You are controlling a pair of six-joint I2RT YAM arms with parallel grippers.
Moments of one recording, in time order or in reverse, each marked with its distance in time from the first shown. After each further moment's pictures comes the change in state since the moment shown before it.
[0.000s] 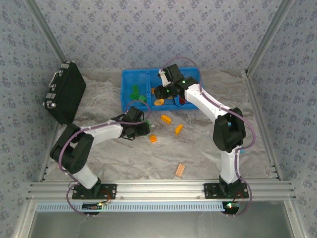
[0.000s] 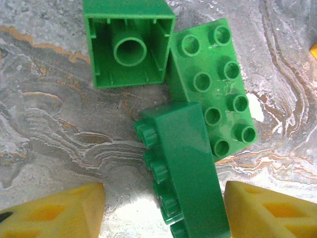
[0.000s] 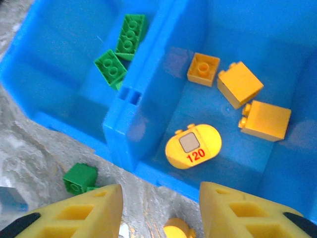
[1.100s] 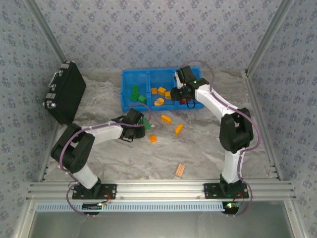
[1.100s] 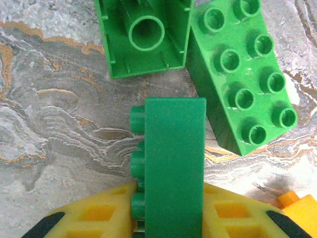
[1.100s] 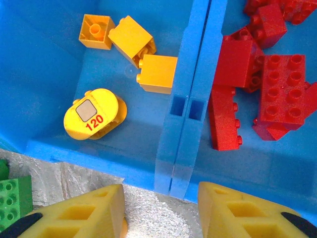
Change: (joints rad) left arm -0.004 0.008 -0.026 -0.010 -0.028 0.108; right arm -0.115 -0.066 -0.132 -0.042 0.103 0.003
